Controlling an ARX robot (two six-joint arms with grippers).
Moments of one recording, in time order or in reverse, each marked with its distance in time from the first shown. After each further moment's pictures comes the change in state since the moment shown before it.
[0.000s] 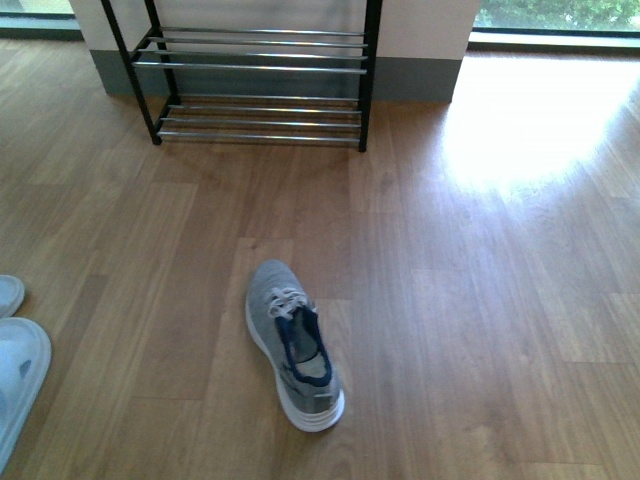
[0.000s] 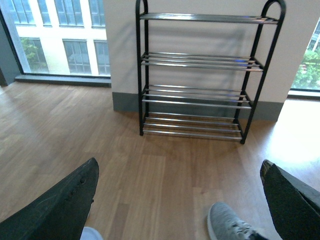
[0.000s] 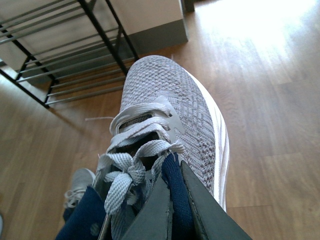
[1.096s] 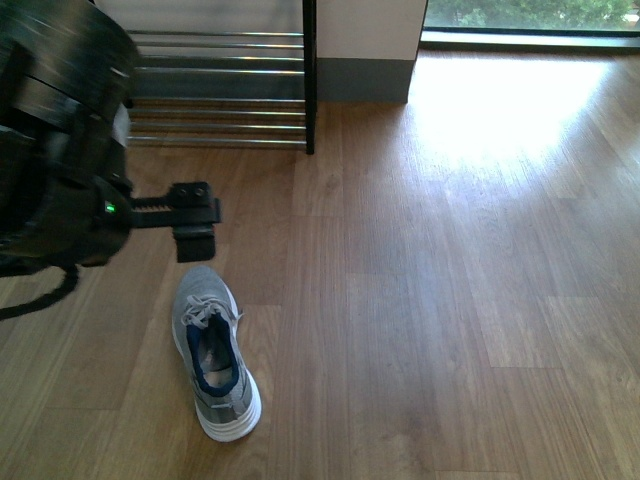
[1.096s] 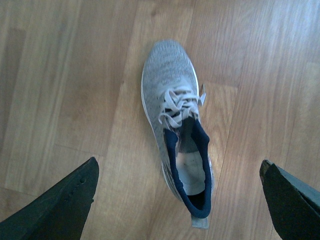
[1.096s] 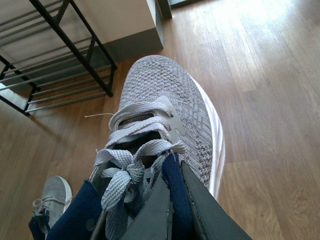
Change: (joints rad) left arm -0.375 2.174 0.996 0.095 -0.287 -0.459; right arm -0.004 0.002 0.000 -0.002 0.002 0.000
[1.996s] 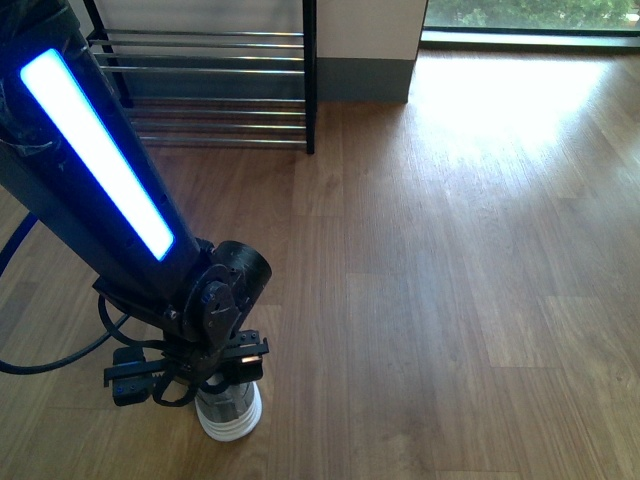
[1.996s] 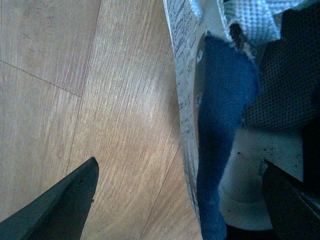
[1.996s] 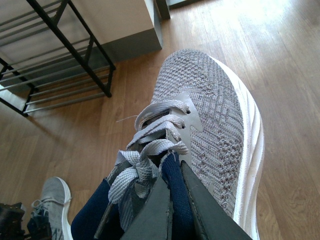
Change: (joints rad) left arm -0.031 0.608 0.409 -0.187 -0.027 -0.203; right arm 0.000 0.000 0.000 0.000 0.002 0.000
